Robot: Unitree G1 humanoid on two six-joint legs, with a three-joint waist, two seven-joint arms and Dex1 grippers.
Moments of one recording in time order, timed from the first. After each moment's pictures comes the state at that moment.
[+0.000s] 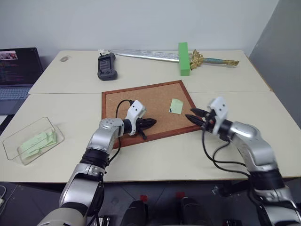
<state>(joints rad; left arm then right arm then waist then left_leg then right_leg) -0.66 0.36 -0.12 0.47 -0.13 0.35 -0.92 -0.53 -0.40 0.10 0.10 0.24 0.35 0.74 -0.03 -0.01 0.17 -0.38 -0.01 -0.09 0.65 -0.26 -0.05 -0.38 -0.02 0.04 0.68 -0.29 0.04</state>
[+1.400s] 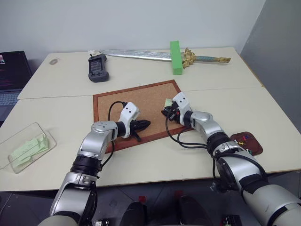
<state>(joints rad) -0.57 0.42 -0.10 0.30 -0.16 0.46 -0.88 -1.00 -0.12 0.09 1.15 0.05 -0.08 0.69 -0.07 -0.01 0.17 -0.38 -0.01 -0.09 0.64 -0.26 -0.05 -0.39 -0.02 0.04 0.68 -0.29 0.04</state>
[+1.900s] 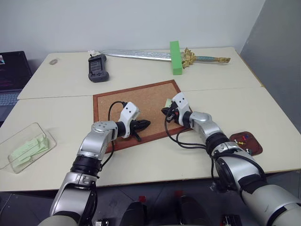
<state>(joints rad) -0.57 0.42 -0.10 0.30 -0.16 0.46 -0.88 -1.00 -0.11 0.08 1.14 0.02 -0.09 0.70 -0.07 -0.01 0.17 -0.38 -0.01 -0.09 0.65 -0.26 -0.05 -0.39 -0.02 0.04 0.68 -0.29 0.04</state>
